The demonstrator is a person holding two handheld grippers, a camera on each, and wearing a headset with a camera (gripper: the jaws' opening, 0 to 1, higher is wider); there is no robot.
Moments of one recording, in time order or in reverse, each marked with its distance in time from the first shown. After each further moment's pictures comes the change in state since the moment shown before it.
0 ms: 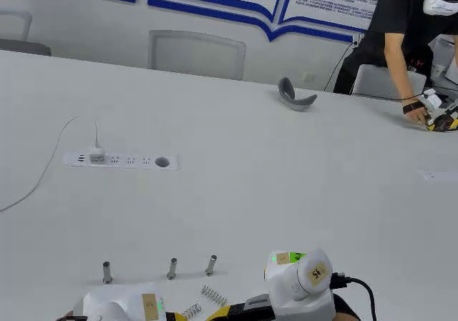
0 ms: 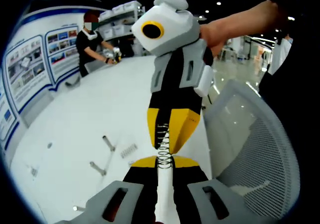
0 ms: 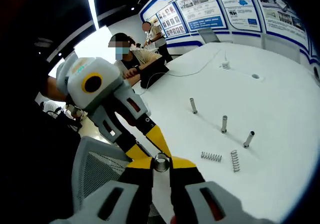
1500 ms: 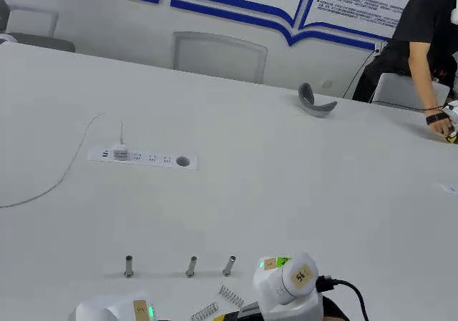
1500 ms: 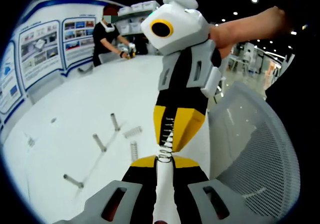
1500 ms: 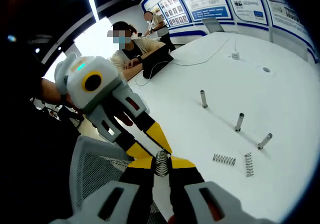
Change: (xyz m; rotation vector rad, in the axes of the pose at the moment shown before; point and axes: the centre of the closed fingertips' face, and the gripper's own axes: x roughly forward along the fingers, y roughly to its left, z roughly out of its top) left arm -0.022 0.006 -0.041 -0.159 -0.027 0.067; right arm 0.040 0.011 0.000 0.010 0.090 0.022
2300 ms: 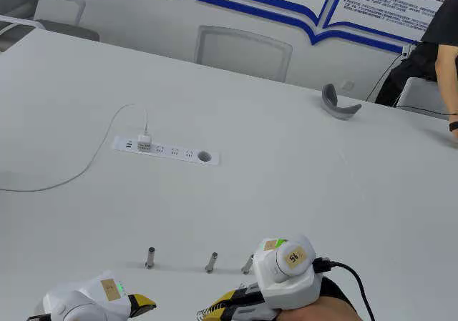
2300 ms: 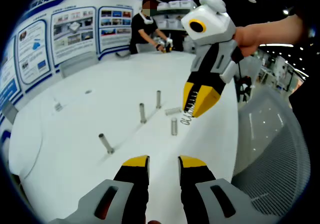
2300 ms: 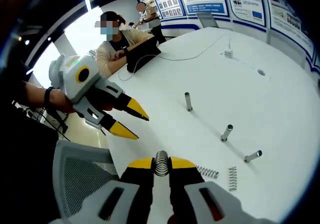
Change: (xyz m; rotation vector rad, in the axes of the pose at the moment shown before) left arm -0.044 0.066 -0.052 -0.181 0.019 0.248; right arm 0.023 -0.040 0.020 -0.027 0.085 -0.123
